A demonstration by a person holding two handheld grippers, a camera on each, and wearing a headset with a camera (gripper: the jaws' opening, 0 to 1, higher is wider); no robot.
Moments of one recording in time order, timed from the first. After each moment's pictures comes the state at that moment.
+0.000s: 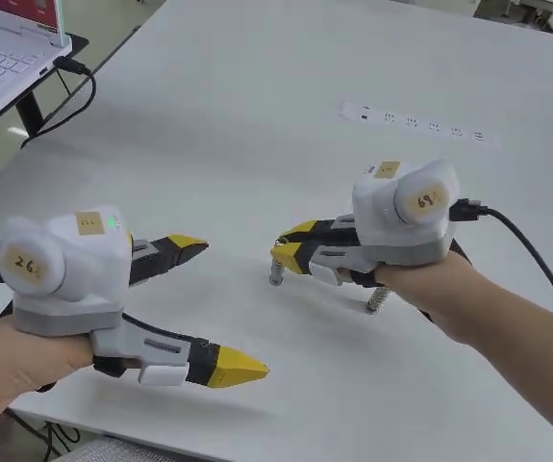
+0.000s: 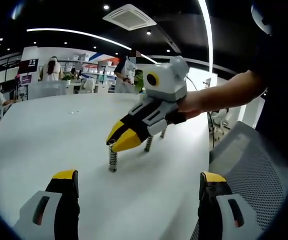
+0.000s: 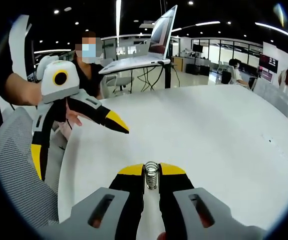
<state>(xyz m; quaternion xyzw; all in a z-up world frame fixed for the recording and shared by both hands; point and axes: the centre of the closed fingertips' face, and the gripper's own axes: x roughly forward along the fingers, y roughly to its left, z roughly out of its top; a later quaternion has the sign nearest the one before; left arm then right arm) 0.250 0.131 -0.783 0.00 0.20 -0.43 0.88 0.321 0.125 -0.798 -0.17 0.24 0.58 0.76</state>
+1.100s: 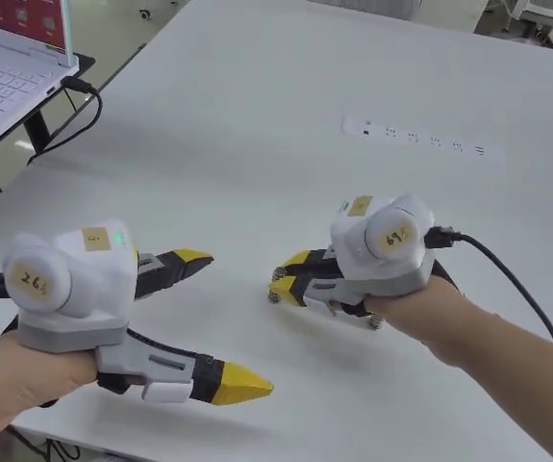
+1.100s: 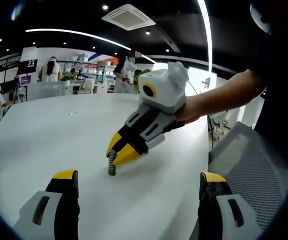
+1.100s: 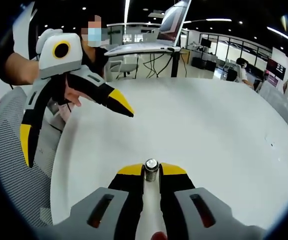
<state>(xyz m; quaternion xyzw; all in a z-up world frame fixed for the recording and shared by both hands) 0.249 0.129 -0.779 0.00 0.20 -0.43 0.88 0.315 0.125 -0.816 -0.23 0.25 0.58 0.74</state>
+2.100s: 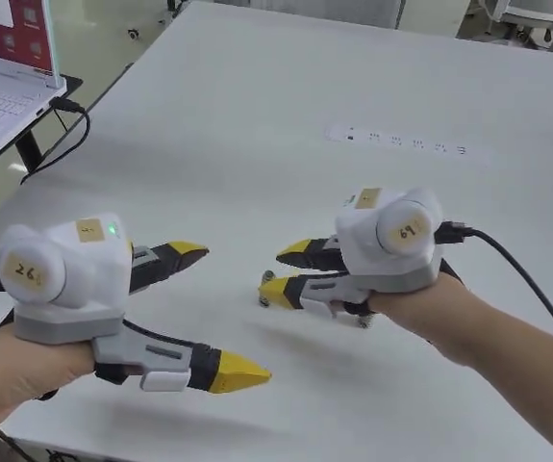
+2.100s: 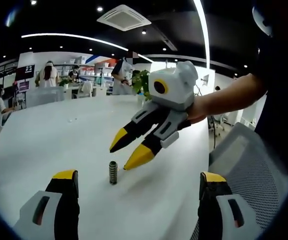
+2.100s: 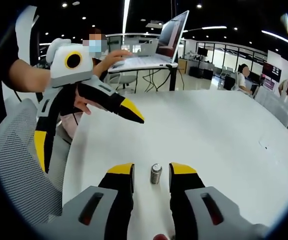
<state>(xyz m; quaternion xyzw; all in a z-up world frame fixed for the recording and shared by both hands) 0.255 0.121 -0.758 0.02 0.19 -0.44 0.88 0.303 0.112 -0.780 -0.19 0.22 0.59 0.76</state>
